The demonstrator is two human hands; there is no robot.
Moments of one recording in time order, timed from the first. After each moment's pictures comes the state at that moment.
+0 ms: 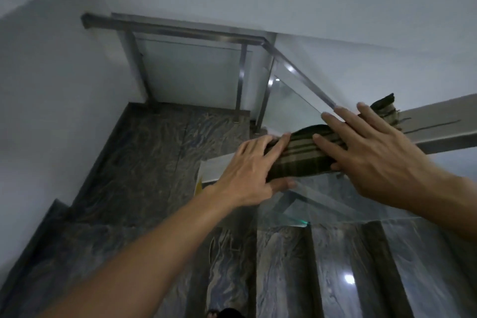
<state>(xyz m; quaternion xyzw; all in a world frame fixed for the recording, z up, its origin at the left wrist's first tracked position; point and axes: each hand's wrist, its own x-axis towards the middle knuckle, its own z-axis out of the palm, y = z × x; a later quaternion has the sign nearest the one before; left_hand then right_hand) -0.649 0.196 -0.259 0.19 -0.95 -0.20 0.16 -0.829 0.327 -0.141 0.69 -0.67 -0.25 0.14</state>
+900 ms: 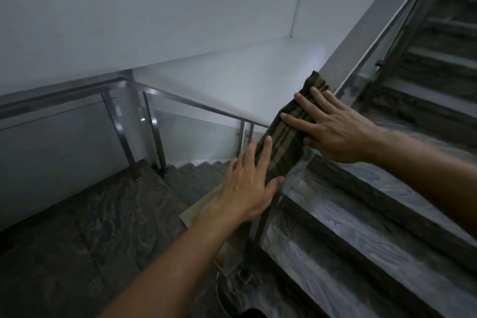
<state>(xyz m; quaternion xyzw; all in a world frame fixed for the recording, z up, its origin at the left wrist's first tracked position) -0.584 0.087 -0.334 -0.09 -0.96 -0.22 0.12 -0.670 0.272 -0.212 0.37 -0.89 -0.25 0.08</state>
